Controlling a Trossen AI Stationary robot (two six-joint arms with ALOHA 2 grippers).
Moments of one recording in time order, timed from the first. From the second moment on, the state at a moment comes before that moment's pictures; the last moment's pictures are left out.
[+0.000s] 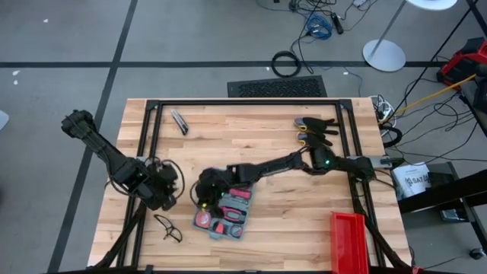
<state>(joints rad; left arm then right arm) -0.70 0.97 0.74 -1.06 -0.34 -1.18 0.10 2.48 2.04 -0.18 -0.35 0.05</state>
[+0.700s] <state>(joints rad) -0.70 1.18 0.71 -0.80 -0.23 -1.07 -0.03 2.45 2.03 -0.59 -0.14 -0.14</state>
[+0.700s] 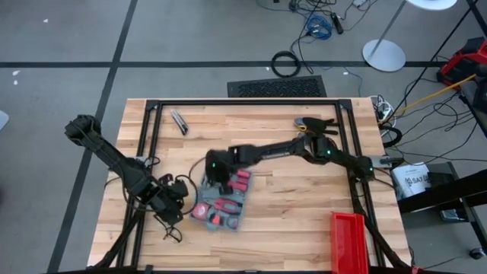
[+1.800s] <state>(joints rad) -0.41 1.18 0.71 -0.80 -0.47 -0.95 -0.15 2.32 2.01 -0.81 -0.03 -0.14</state>
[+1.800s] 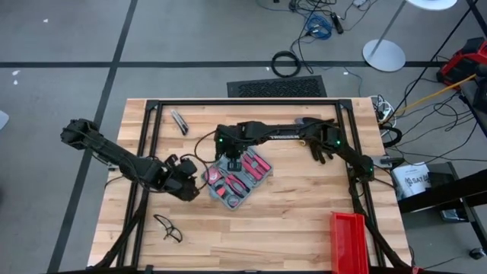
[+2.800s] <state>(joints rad) -0.14 1.38 0.71 -0.58 -0.14 -0.77 -0.18 2.43 2.02 -0.58 -0.47 -0.33</state>
